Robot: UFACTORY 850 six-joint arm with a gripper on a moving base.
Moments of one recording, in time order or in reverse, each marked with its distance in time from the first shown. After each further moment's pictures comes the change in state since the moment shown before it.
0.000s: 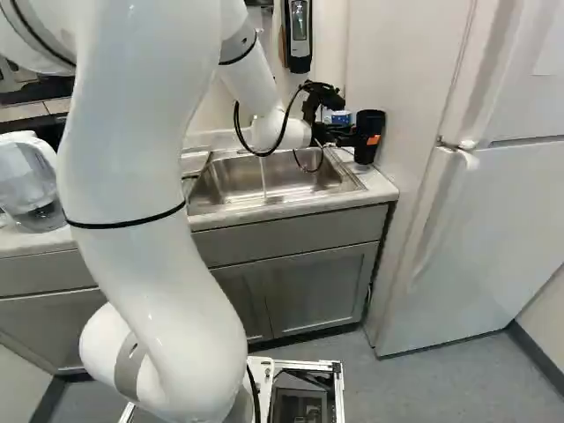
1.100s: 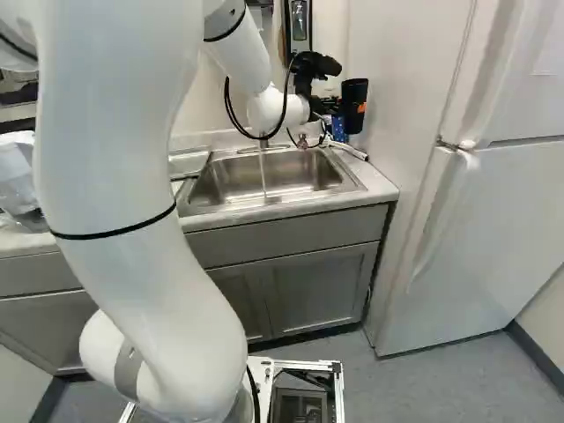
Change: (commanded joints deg) arm 0.1 3.8 -3.5 -14.6 -9.2 0.0
